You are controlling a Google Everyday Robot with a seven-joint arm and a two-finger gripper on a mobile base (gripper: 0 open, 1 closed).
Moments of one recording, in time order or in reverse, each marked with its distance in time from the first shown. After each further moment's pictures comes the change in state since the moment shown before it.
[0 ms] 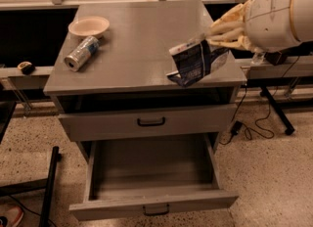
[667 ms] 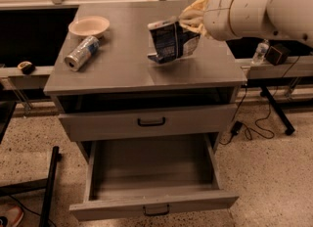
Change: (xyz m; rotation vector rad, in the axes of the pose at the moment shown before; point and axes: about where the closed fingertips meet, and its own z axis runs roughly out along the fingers) arm 0.019 -0.060 0.091 0.212 0.032 0.023
